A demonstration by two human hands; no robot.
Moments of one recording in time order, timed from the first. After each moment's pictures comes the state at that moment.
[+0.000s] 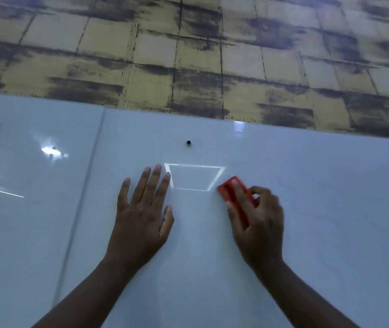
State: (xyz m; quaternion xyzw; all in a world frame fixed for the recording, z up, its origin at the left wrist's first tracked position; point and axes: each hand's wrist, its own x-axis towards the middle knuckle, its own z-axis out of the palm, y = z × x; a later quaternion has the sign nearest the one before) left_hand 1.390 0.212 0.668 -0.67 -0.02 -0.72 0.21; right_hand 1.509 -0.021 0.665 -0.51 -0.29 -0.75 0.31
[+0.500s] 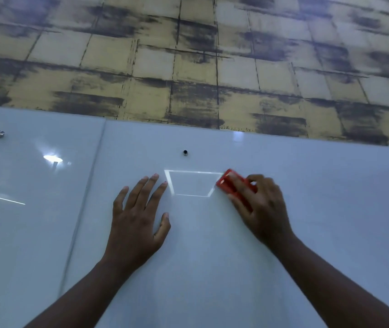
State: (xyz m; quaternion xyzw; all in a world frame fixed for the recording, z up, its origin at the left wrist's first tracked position) left_hand 1.378 0.210 0.674 -0.67 0.00 -0.72 0.17; right_hand 1.534 -0.062 0.721 -0.49 -0.35 -0.78 0.18
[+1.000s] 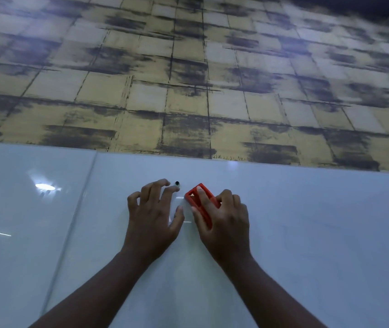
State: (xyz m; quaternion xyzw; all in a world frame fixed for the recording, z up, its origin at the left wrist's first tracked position) left_hand 1.400 0.170 0.759 -0.66 0.01 -0.74 0.12; right_hand 1.496 0.010 0.747 -0.51 -0.29 -0.77 0.24
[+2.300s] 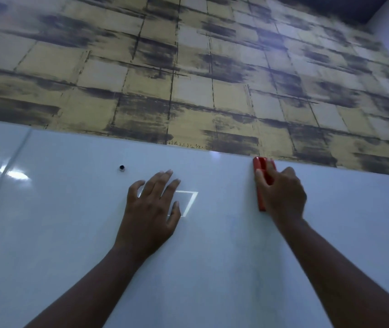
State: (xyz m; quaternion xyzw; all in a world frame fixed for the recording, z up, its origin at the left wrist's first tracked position) left_hand 1.473 0.080 0.751 -0.62 0.03 -0.75 0.22; right_hand 1.589 -0.200 0.803 -0.62 -0.12 -0.69 0.37
